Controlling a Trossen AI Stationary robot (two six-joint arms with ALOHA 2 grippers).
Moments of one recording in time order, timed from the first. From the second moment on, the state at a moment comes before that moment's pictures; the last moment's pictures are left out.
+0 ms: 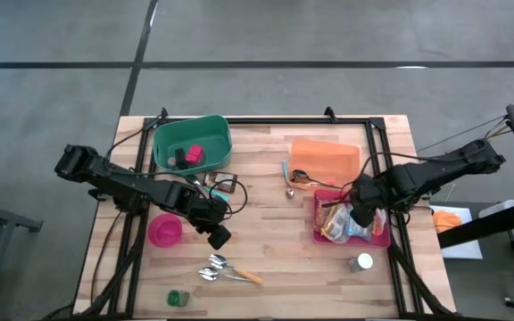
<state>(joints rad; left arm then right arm) -0.27 1.43 0.94 -0.60 0.16 -1.08 0.31 1.02 0.88 -1.44 0.06 1.15</state>
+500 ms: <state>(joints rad) -0.27 1.43 0.94 -0.60 0.16 -1.10 0.48 1.06 0.95 -1.53 0.01 1.23</state>
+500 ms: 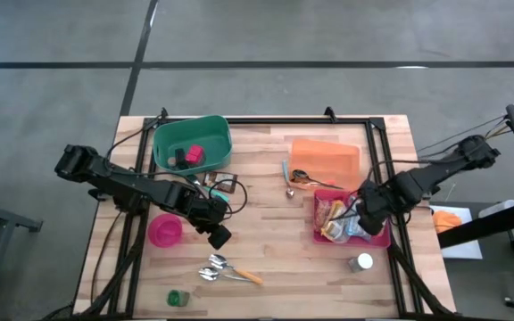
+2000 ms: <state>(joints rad) -0.27 1.43 0.94 -0.60 0.15 -1.08 0.67 1.14 1.11 -1.51 0.08 1.30</state>
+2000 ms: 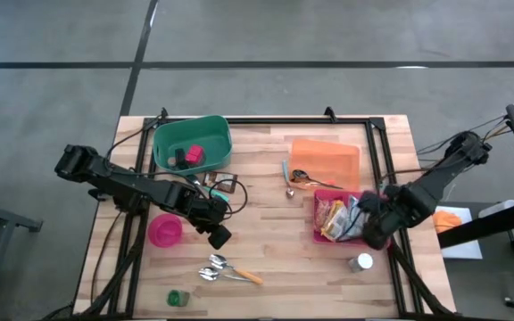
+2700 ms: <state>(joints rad) -0.27 1.43 0.94 -0.60 0.14 -1.08 0.69 1.14 1.04 -1.29 0.00 1.26</state>
